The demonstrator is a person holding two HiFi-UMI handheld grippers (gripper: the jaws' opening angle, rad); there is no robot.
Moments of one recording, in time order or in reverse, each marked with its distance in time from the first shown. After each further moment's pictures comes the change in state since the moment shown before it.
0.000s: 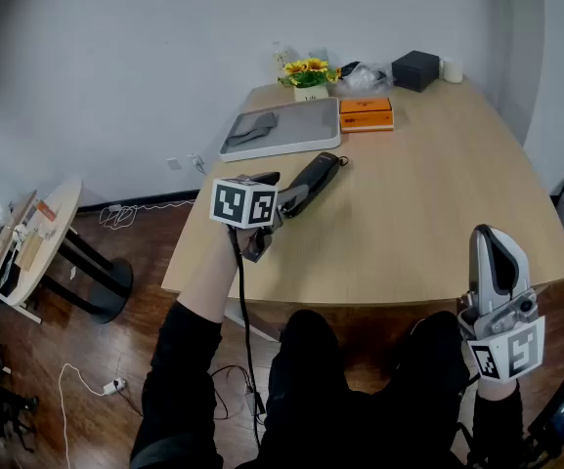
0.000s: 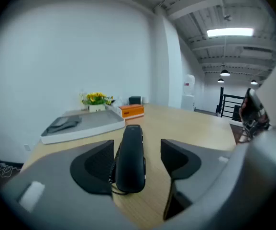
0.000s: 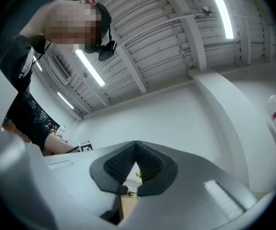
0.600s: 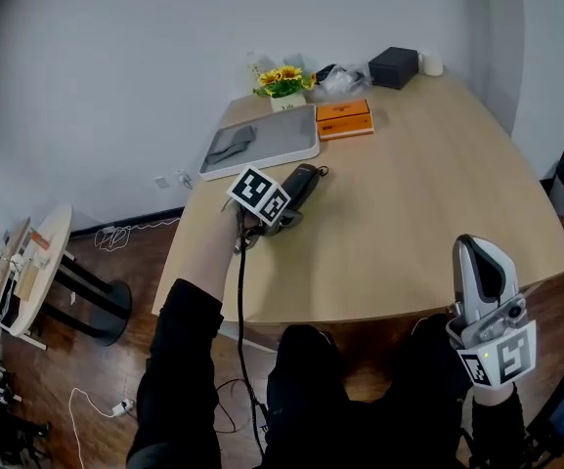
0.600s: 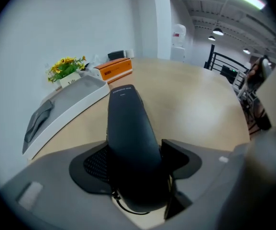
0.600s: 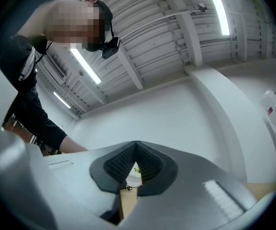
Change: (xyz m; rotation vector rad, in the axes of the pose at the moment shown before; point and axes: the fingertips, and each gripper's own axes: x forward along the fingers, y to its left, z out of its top) left arm 0.063 -0.003 -0.065 0.235 0.563 -0.119; right arm -0.008 -0.005 -0.011 0.037 0.047 -0.023
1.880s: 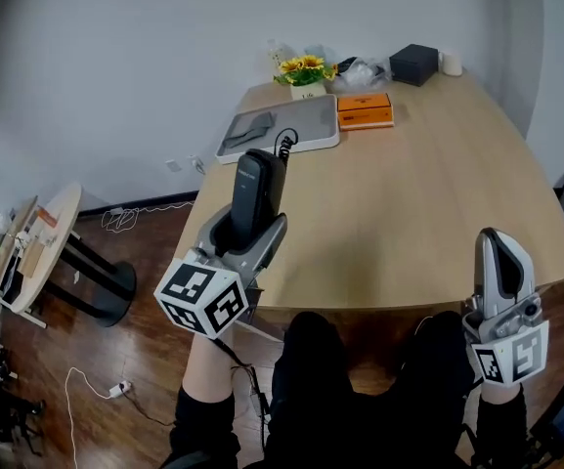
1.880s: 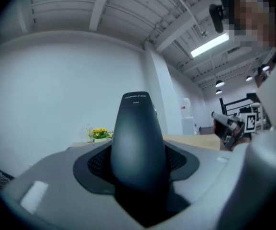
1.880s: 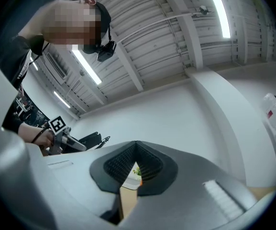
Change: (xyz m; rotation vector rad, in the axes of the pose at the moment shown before) left arm -0.220 -0.098 -0.012 -0.165 -0.955 0.279; right arm 0.001 -0.002 0.006 -0.021 -0.017 -0.005
